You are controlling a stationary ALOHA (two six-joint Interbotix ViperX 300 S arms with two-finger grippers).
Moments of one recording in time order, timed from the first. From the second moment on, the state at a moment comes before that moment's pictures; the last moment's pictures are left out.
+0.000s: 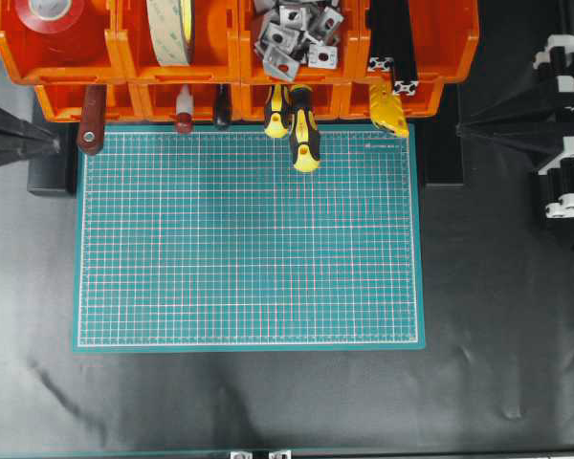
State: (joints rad) left arm -0.07 -0.91 0.85 0.06 0.27 -0.01; right arm -0.02 -1.03 1.18 0.01 -0.10 0.01
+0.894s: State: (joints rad) left arm -0.43 -0.27 0.37 0.80 1.12 -0.51; right arm -0.03 -1.11 1.18 0.01 0.02 0.00
